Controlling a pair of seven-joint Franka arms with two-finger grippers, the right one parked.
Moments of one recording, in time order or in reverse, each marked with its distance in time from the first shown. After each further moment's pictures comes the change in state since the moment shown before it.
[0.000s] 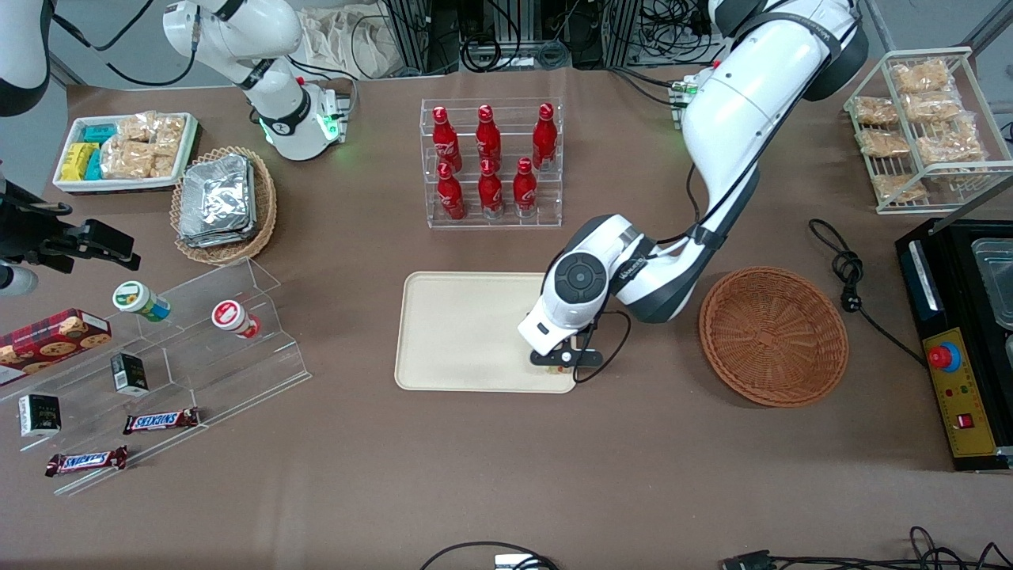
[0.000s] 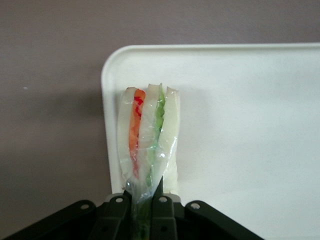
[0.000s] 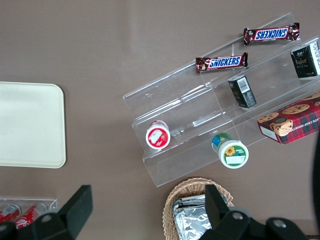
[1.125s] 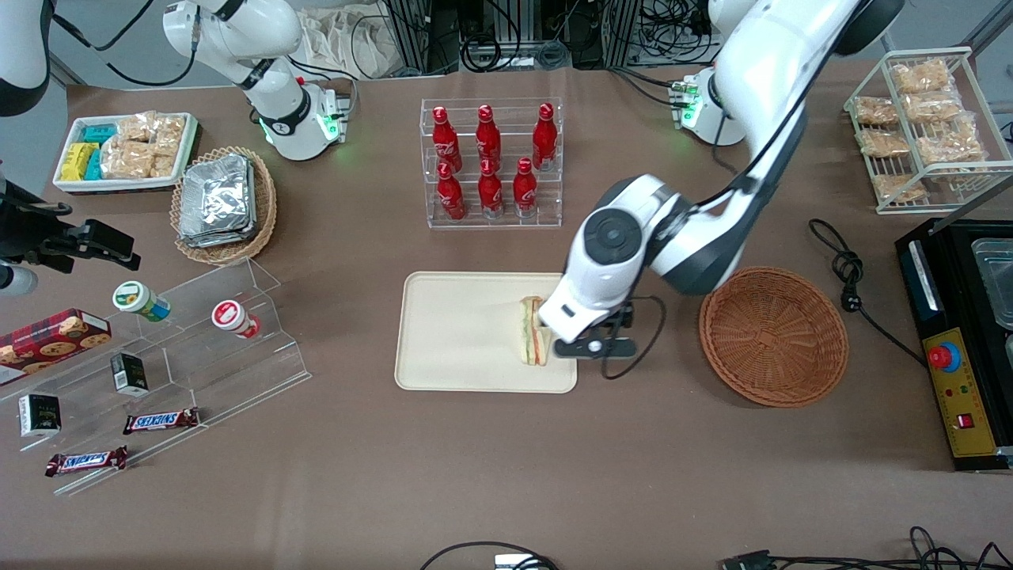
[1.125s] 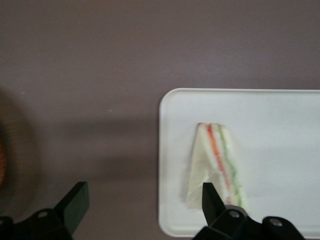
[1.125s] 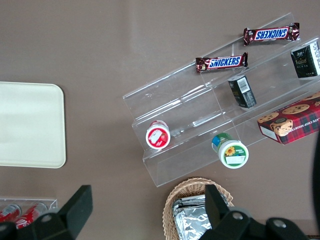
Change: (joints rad) arm 0.083 -0.272 0.008 -0.122 0.005 -0.071 -0.003
